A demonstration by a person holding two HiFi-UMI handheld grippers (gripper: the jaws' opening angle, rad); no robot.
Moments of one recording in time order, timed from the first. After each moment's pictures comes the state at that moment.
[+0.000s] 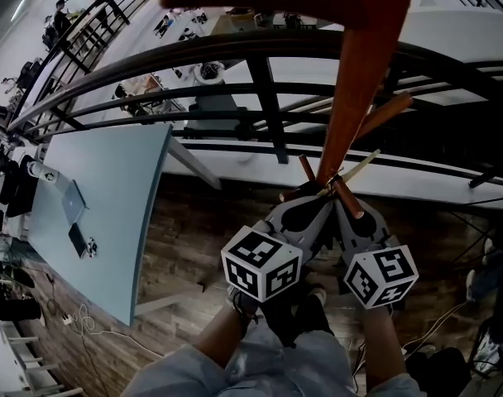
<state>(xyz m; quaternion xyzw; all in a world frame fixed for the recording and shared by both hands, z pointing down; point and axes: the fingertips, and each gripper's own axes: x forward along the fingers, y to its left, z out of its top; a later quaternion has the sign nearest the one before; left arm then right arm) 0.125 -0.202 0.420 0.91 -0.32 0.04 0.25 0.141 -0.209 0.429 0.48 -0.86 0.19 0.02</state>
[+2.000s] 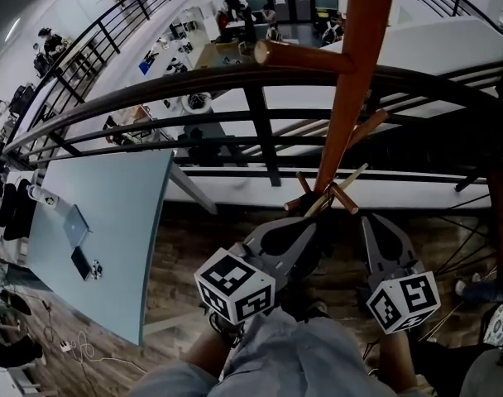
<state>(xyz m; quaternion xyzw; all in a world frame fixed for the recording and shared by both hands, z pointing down) 0.084 -0.154 0.344 0.94 -0.26 0.02 0.20 0.174 -0.153 0.340 0.55 -0.83 0.11 0.02</state>
